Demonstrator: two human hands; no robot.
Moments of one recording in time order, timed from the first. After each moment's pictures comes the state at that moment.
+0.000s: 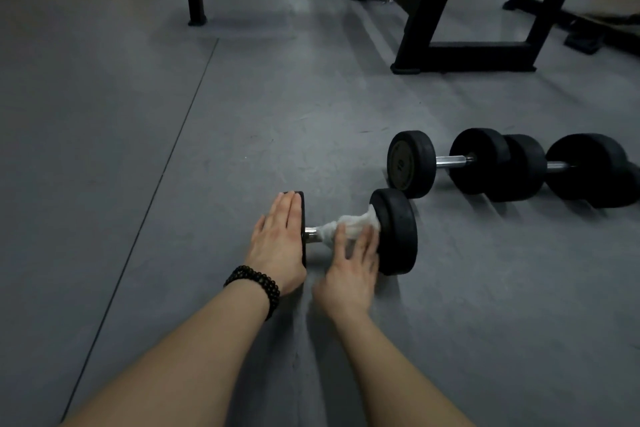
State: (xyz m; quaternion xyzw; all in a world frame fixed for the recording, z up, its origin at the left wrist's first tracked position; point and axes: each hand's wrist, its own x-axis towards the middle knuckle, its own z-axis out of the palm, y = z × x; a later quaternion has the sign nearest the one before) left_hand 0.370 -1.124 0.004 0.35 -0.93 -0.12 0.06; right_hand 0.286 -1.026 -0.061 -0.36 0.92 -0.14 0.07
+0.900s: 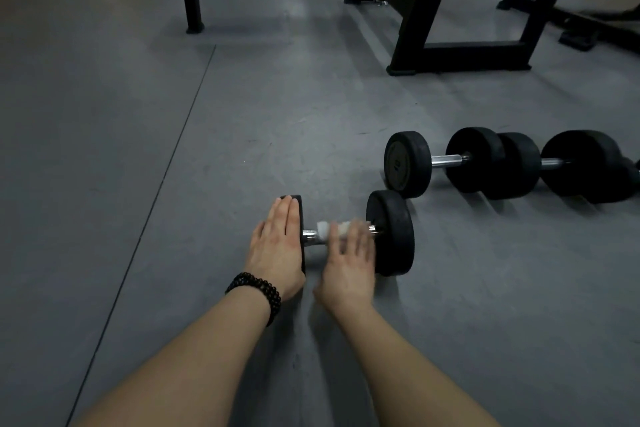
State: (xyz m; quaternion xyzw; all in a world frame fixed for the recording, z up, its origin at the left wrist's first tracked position) left_hand 0.373 -1.114 0.008 0.36 -0.92 -0.12 0.05; right_hand 0.277 -1.027 -0.058 -0.44 0.89 -0.11 0.01
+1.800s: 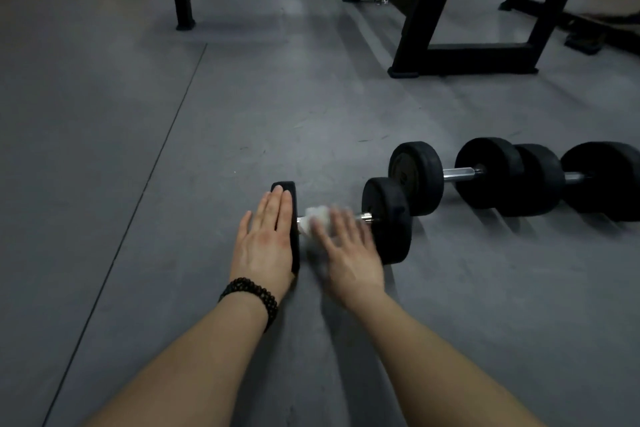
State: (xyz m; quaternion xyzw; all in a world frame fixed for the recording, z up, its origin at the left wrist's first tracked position) left_hand 0.336 -1.167 -0.010 0.38 -0.92 0.00 0.08; right_hand 0.209 -1.079 -0.065 -0.53 0.85 -0.06 0.01
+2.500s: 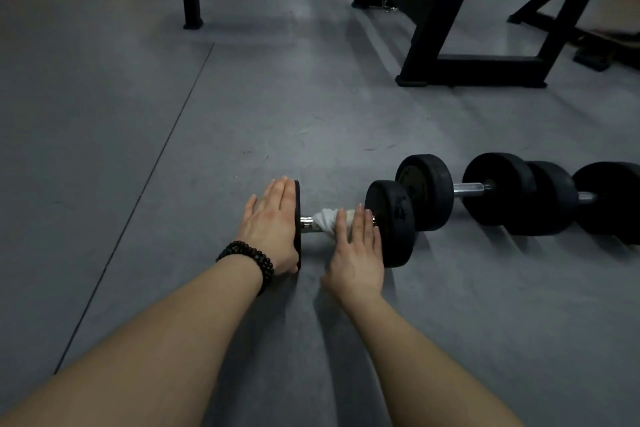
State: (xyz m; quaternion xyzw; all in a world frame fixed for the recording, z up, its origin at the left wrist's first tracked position) left_hand 0.306 -1.214 0.012 0.37 -0.92 -0.10 0.01; right_hand 0.197 -1.102 -0.059 -0.42 0.90 -0.08 0.03
